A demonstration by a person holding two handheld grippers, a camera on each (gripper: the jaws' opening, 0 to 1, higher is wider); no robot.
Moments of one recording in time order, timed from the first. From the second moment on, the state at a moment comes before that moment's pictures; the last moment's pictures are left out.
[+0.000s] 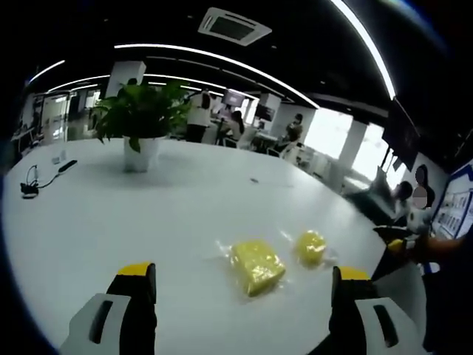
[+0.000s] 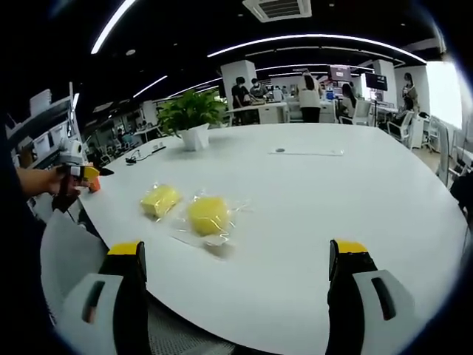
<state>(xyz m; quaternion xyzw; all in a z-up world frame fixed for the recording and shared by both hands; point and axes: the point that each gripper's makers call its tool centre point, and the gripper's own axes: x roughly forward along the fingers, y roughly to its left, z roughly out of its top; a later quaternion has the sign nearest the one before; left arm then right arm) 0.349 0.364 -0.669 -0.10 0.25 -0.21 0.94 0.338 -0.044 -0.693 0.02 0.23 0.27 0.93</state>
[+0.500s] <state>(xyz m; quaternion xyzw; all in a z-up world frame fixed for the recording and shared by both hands) 0.374 0.379 -0.667 -0.17 0.23 -0.19 0.94 0.342 -0.033 -0.683 0.07 0.21 0.27 0.94</state>
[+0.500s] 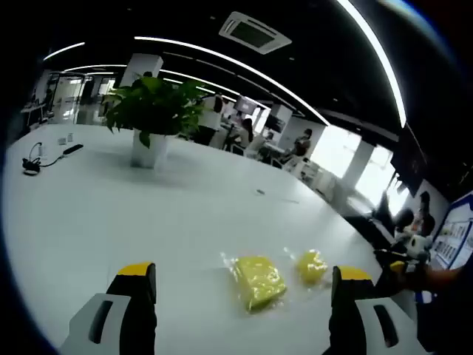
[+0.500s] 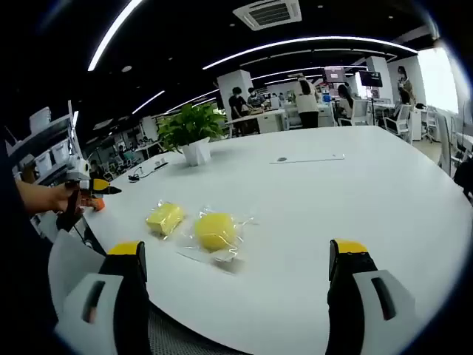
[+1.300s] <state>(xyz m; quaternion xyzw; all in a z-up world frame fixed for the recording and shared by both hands) 0.424 0.386 -0.709 -0.26 0.25 -0.14 0.92 0.354 -0.026 -0.678 0.02 0.22 0.27 0.94</state>
